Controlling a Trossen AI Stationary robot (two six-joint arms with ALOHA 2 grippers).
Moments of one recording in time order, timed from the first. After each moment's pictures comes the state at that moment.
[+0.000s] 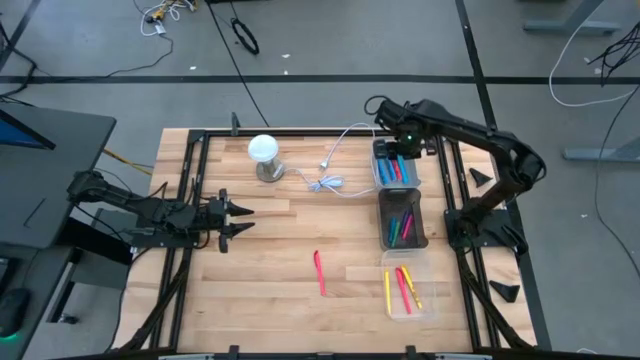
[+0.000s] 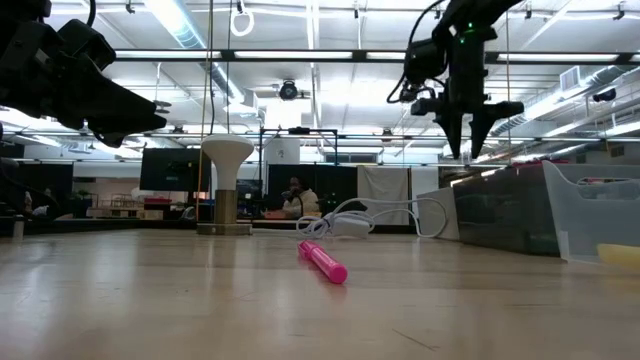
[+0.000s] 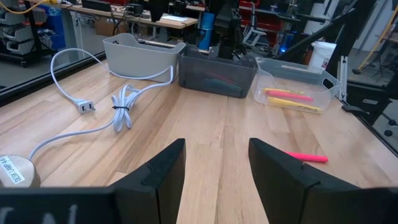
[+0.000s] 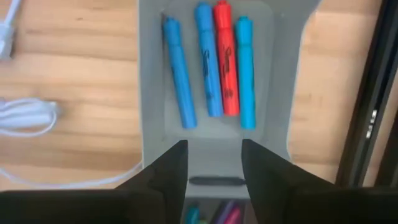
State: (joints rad) left arm -0.32 0.27 0.01 0.11 -0.47 -0.24; right arm -0.64 1.57 1.35 -1.26 0.07 0.85
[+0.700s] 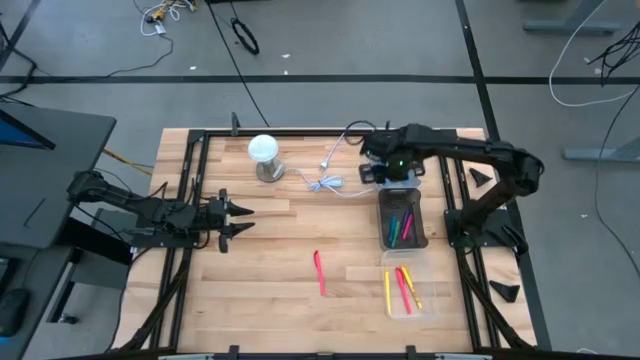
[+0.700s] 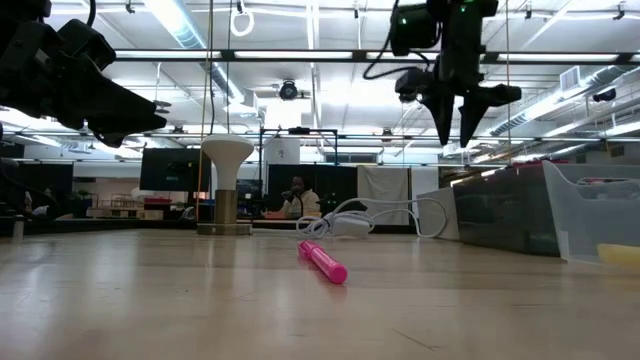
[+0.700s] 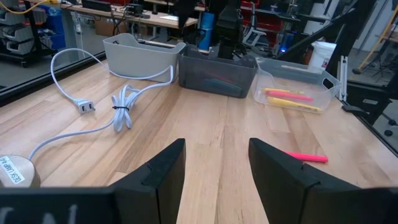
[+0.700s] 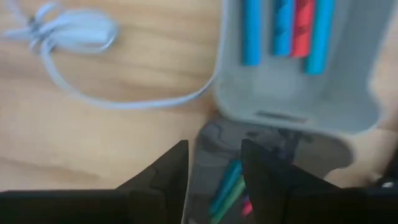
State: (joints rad) left arm -0.32 0.27 0.01 0.11 -0.47 -0.24; right arm -0.35 1.56 1.35 -1.24 0.04 1.04
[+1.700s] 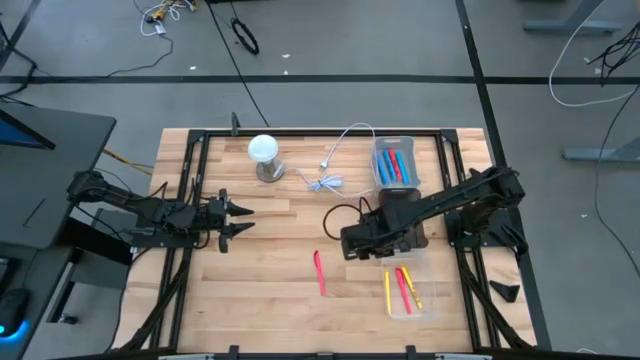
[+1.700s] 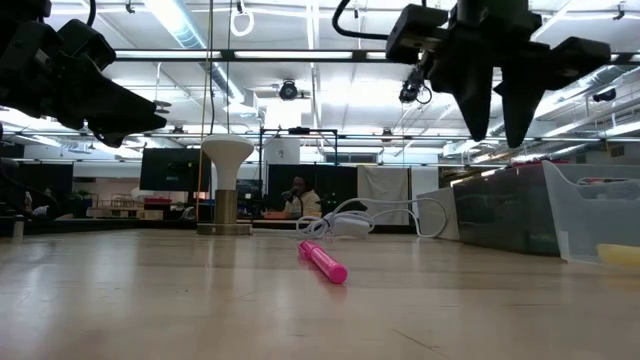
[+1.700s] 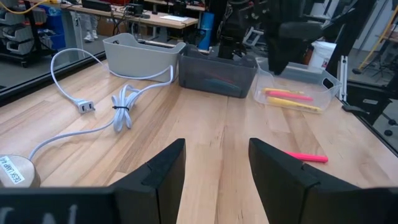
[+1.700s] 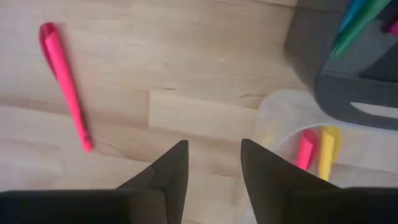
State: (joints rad) left arm -0.32 0.27 0.01 0.11 -0.47 -0.24; right arm 0.26 1.74 1.36 -1.06 -0.12 1.68
